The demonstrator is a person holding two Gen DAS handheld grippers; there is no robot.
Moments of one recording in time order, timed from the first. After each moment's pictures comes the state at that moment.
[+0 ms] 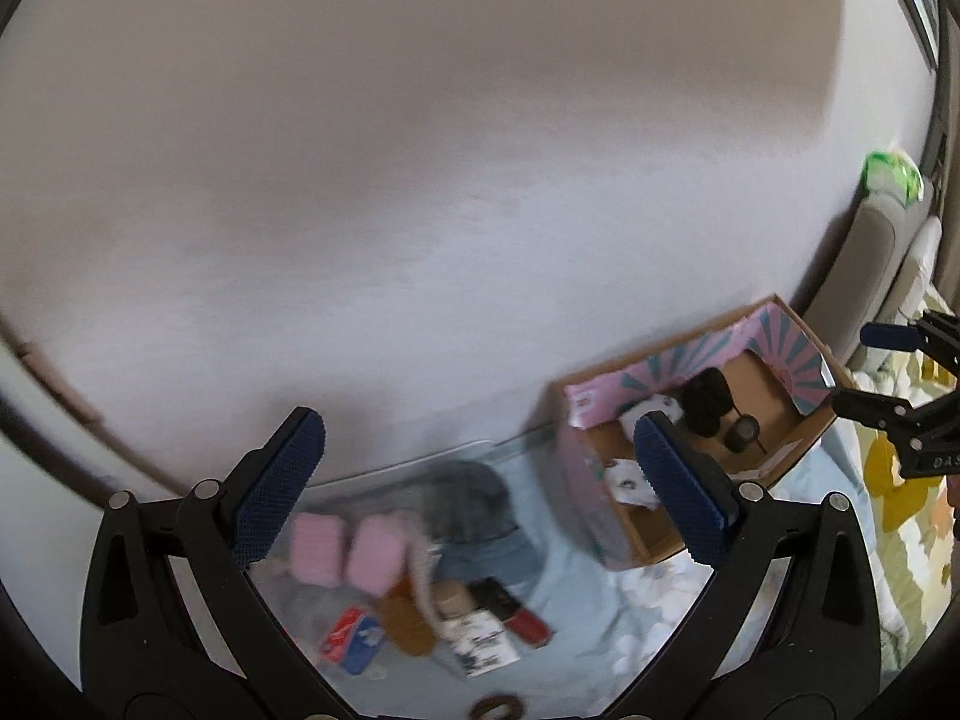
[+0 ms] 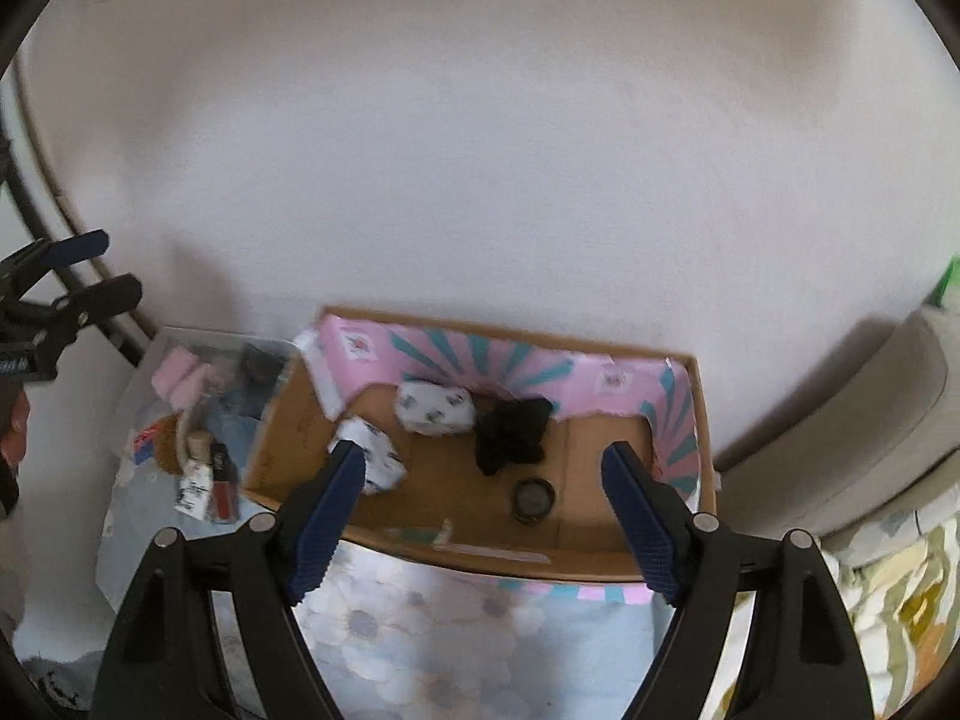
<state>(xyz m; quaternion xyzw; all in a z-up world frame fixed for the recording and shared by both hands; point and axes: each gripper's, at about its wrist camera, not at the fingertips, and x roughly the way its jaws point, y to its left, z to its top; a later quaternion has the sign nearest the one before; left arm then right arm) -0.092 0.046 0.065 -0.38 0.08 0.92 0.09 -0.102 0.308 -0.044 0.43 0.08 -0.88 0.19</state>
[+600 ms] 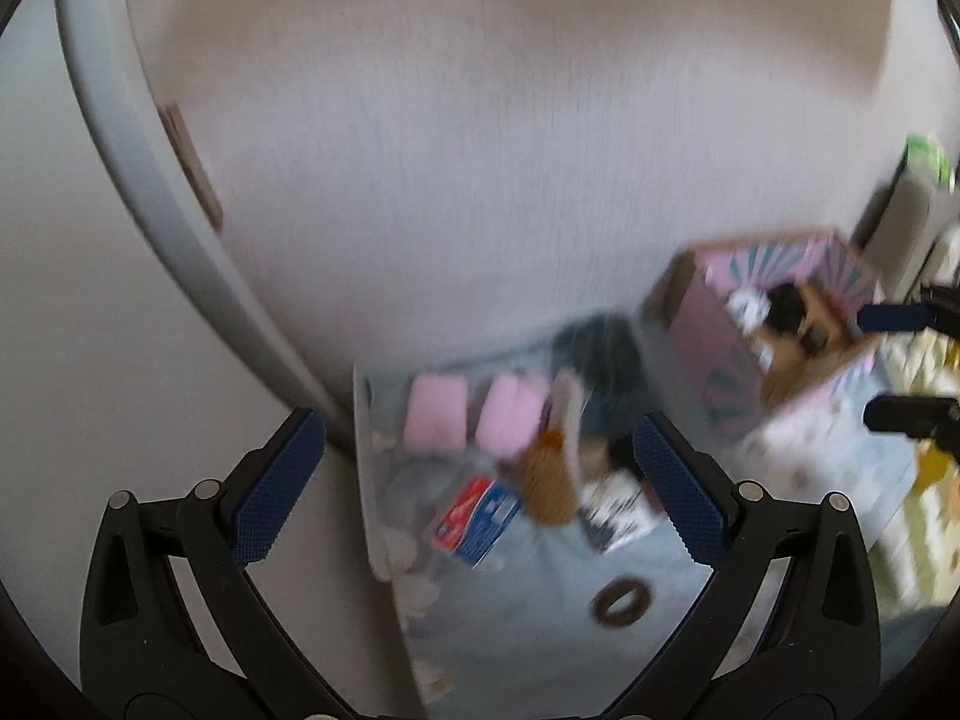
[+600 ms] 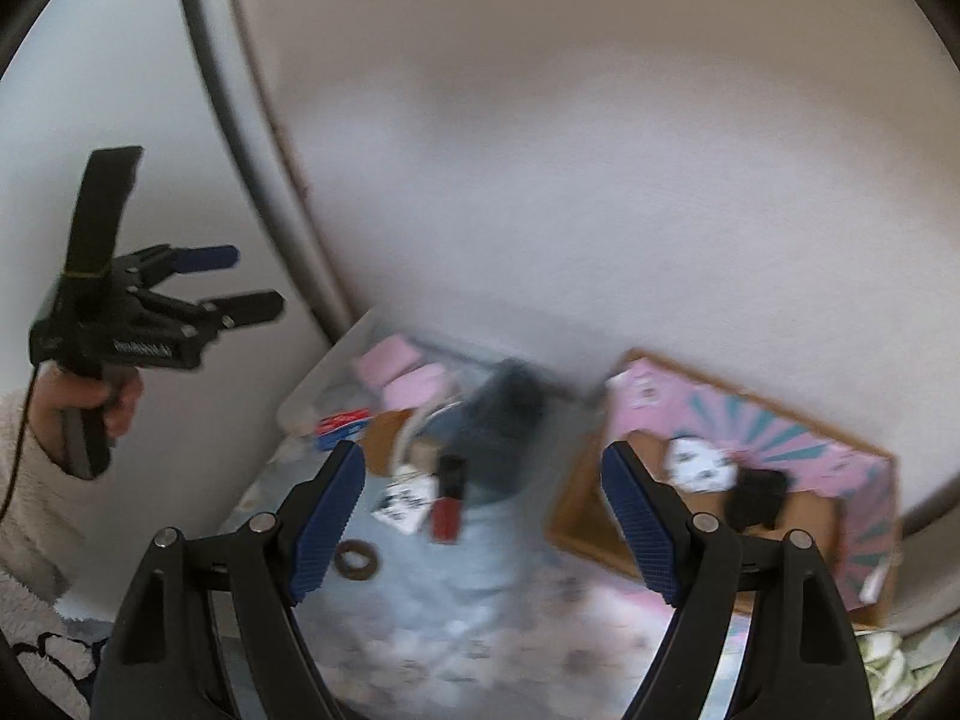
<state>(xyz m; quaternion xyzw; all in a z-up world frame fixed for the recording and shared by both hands) -0.022 -0.087 0.000 -0.42 0.07 0.90 0.05 -0.037 0.166 -0.052 0.42 0.09 -0.82 0.39</state>
